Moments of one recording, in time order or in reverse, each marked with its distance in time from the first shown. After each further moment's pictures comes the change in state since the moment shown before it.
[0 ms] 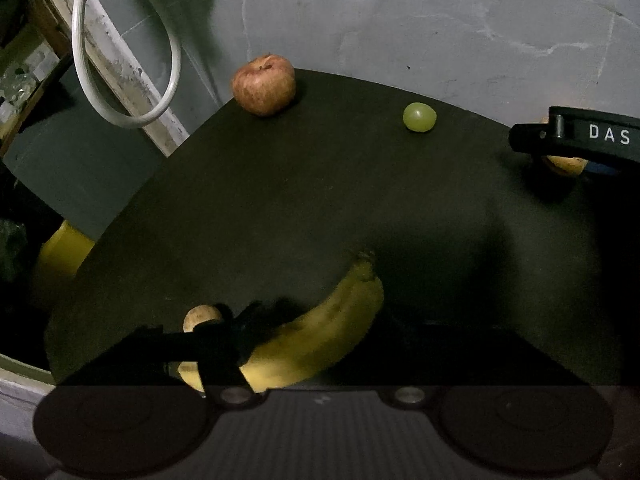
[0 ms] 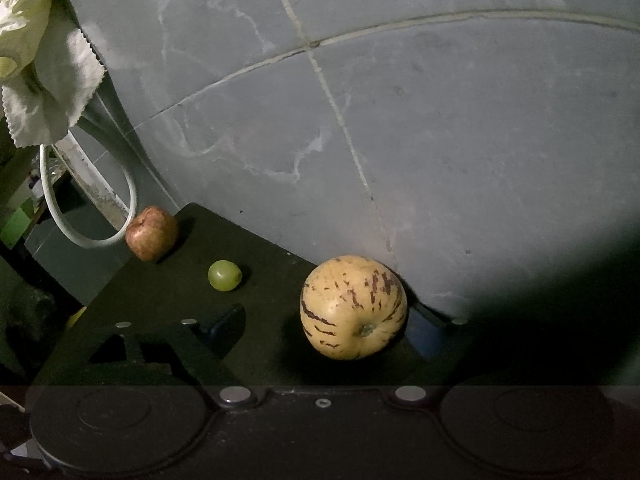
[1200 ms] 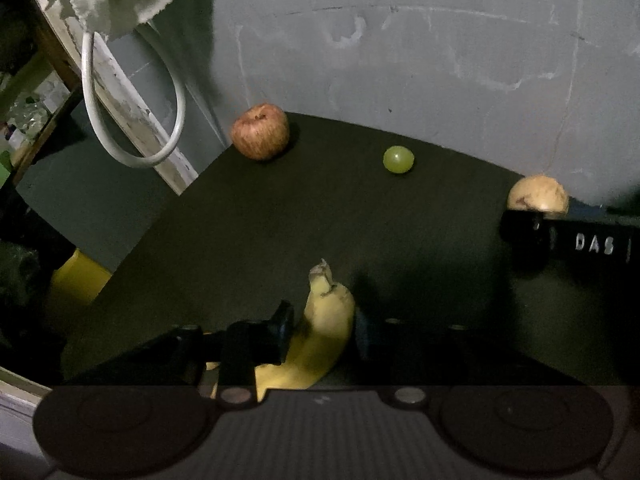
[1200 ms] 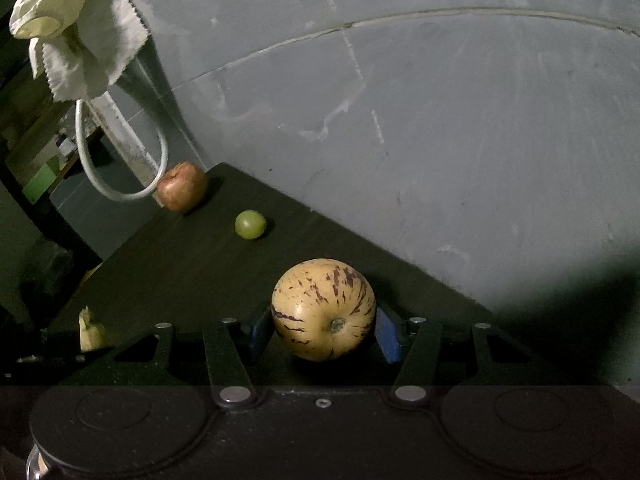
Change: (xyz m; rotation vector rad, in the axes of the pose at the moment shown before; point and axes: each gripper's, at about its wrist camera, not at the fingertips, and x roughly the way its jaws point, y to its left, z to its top) left arm -0.030 -0.019 0.008 0.020 -0.092 0.039; right arm -0.020 0.002 -0.016 -0.099 0.083 0.073
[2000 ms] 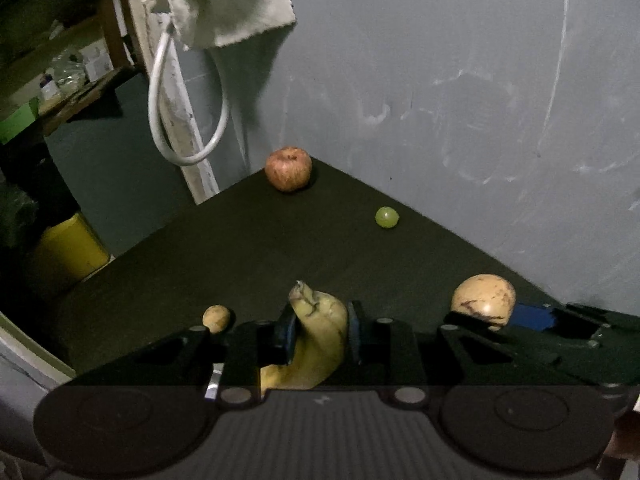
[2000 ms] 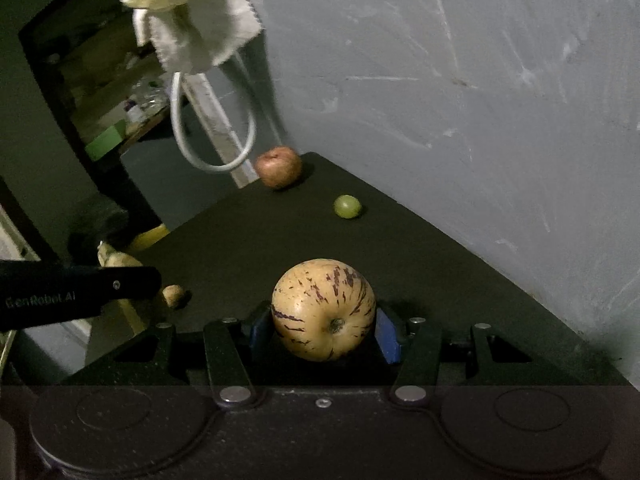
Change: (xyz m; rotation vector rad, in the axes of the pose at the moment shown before) left arm -0.093 0.021 -0.024 -0.252 -0.132 -0.062; right arm -0.070 0.040 -0.020 -0.165 0.001 0.155
